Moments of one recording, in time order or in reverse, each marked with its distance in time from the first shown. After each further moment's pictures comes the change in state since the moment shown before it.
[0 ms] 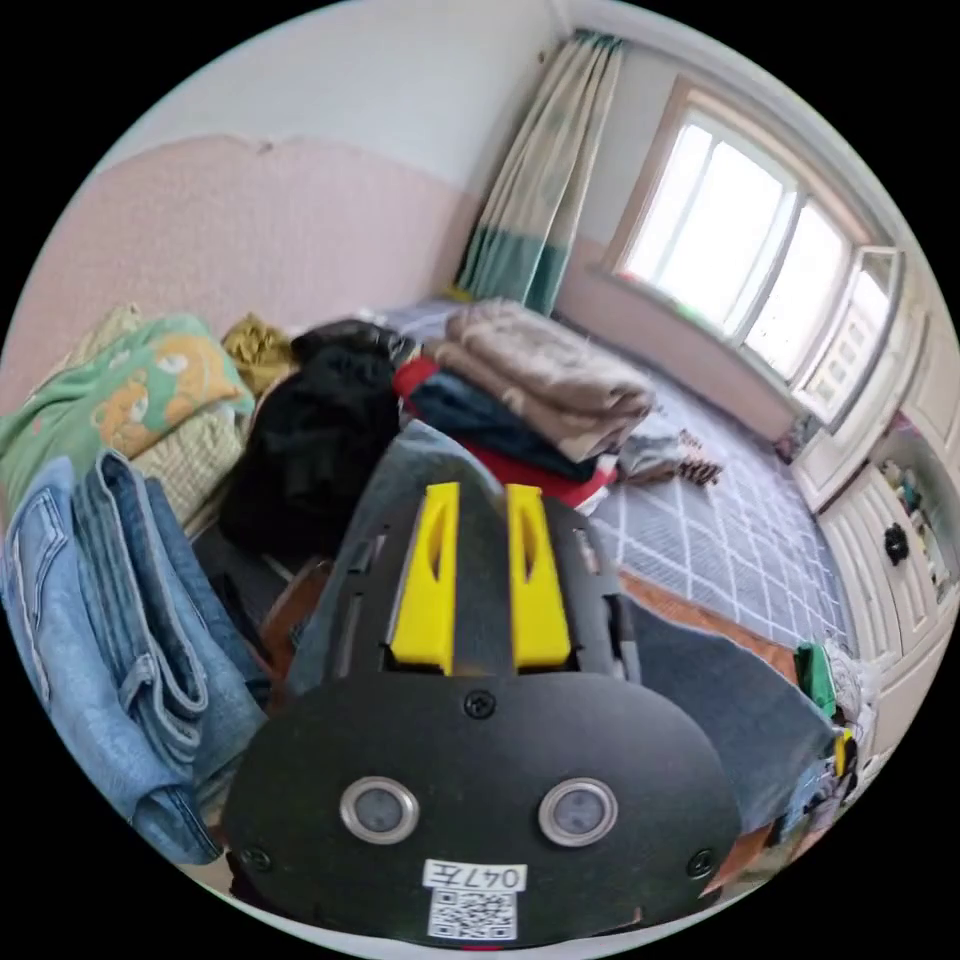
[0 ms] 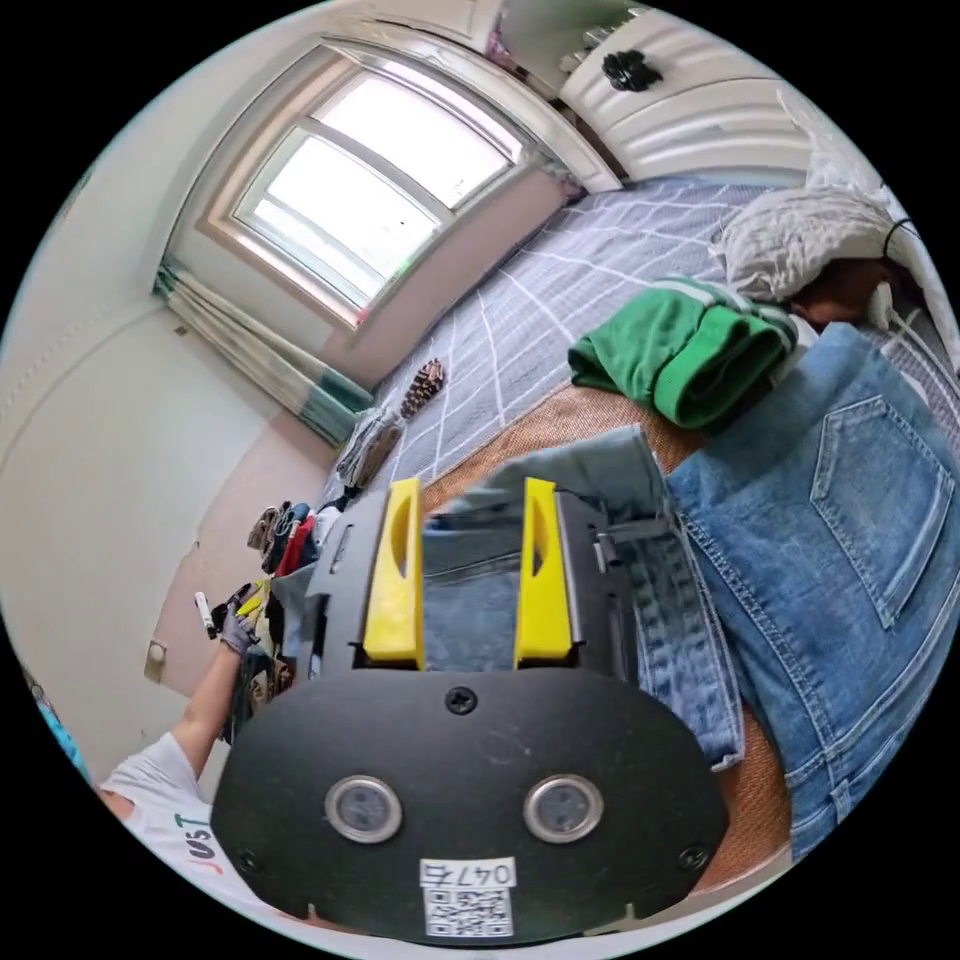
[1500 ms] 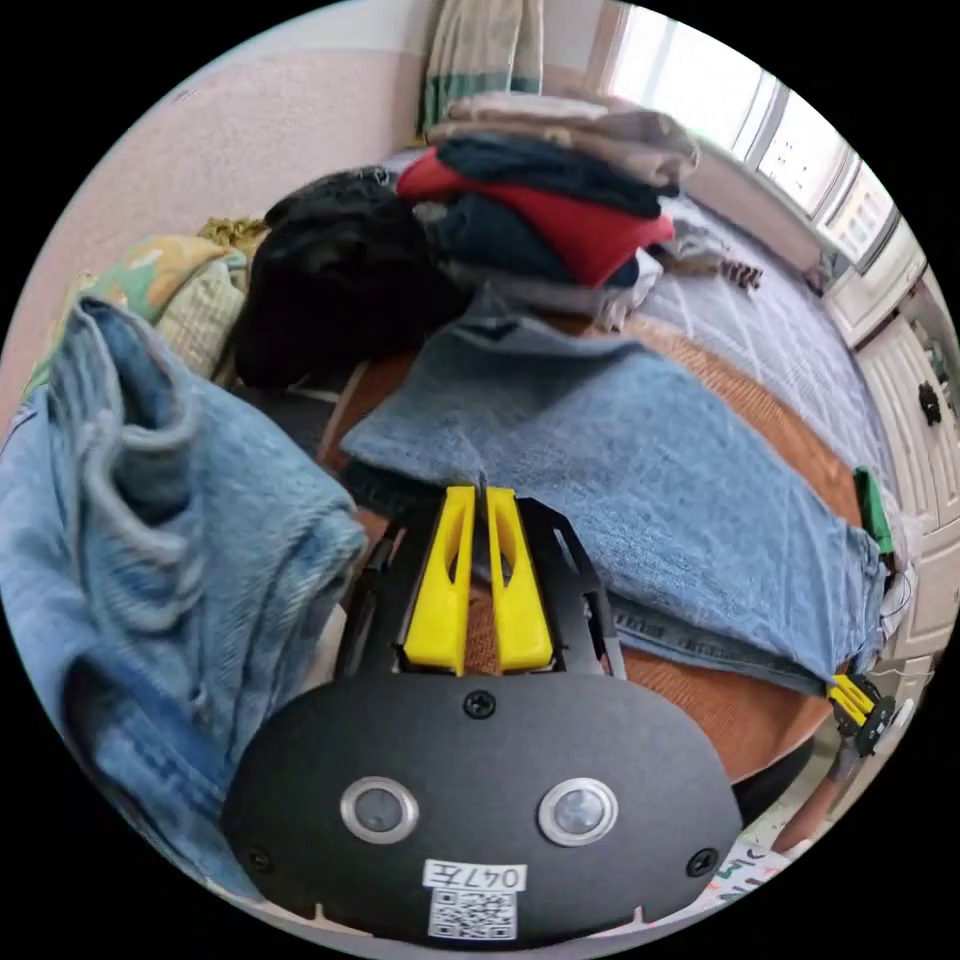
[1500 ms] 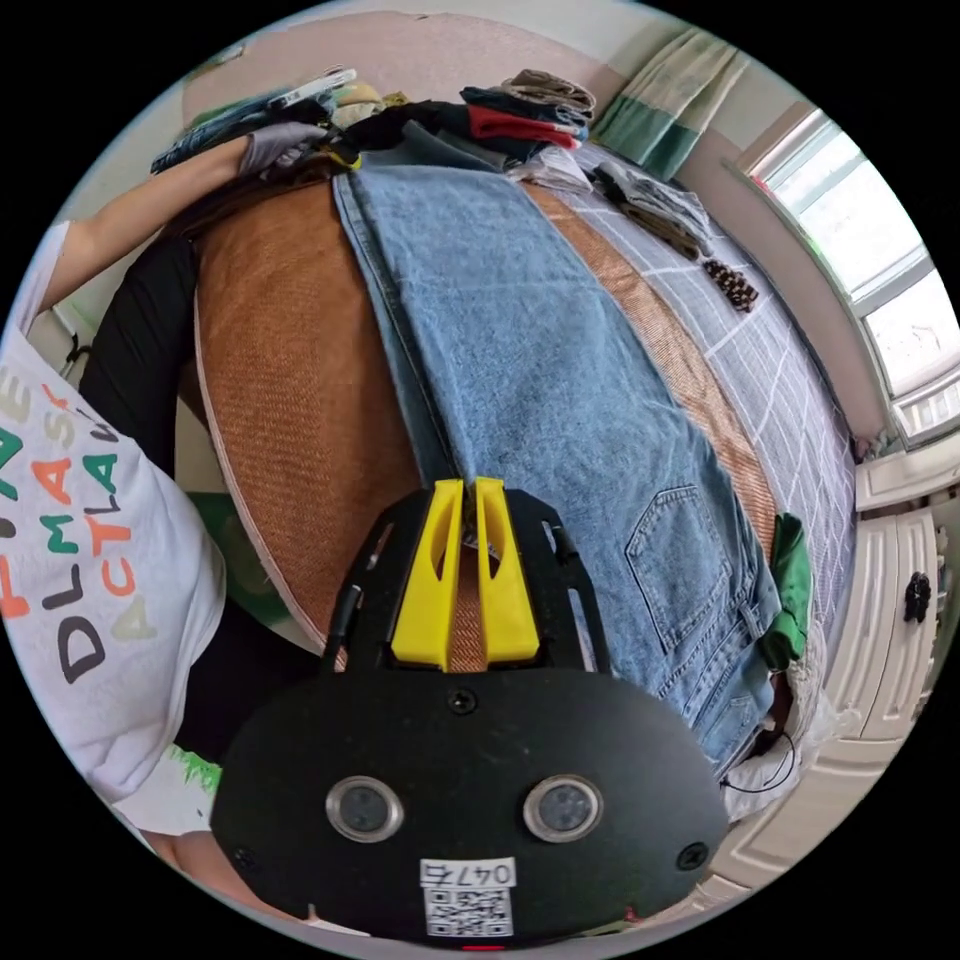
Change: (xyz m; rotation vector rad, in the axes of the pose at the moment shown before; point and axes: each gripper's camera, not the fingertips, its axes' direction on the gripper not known) left arm 0.169 0.168 0.219 -0.426 -0.080 0.224; right arm -0.594 0.250 0.273 -0.691 0.351 -1.249
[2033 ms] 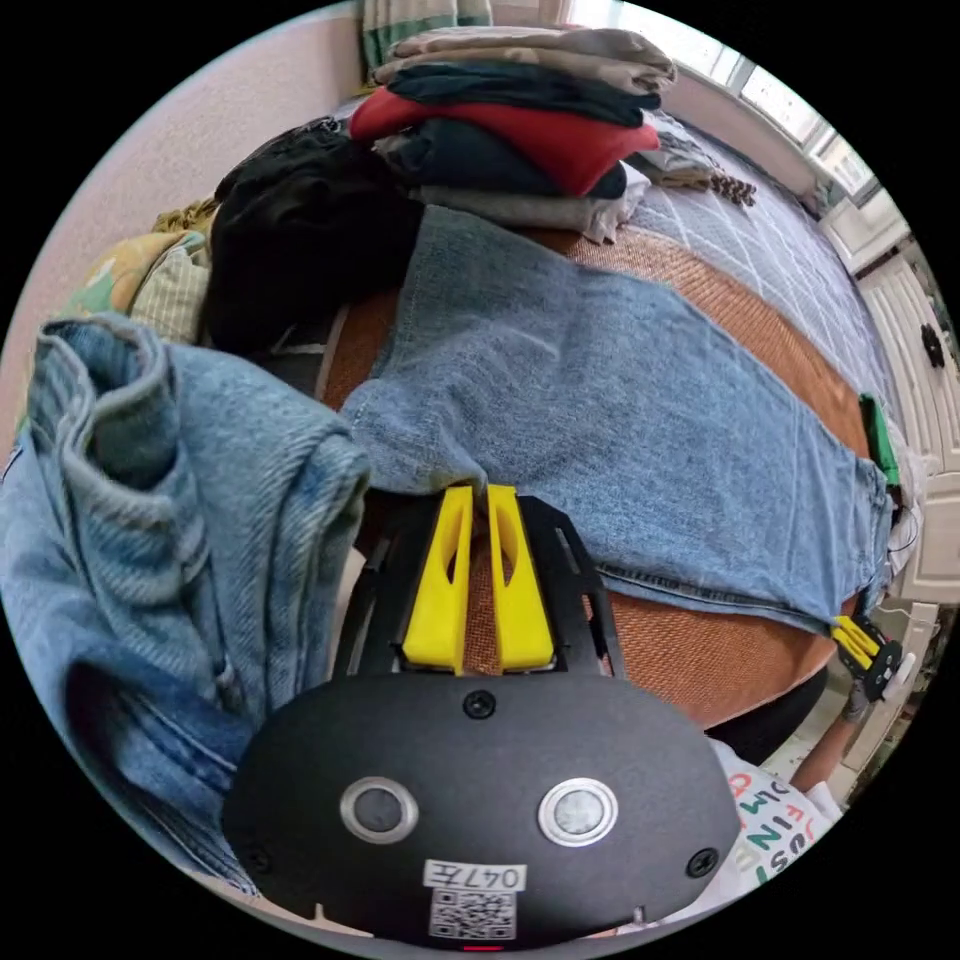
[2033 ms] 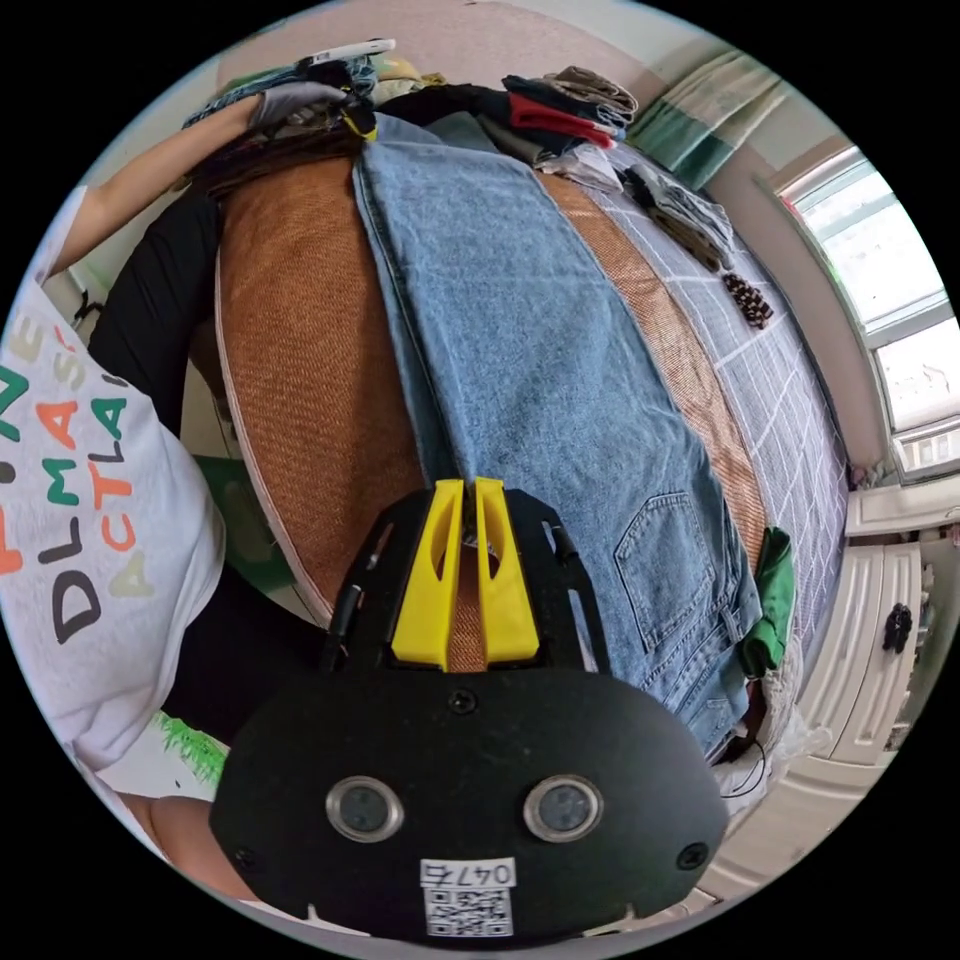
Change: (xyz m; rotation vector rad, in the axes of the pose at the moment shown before) left arm 0.057 0.002 -0.047 -0.137 -0.003 0.107; right arm 0.010 0.033 0.003 -0.043 0.012 -0.084
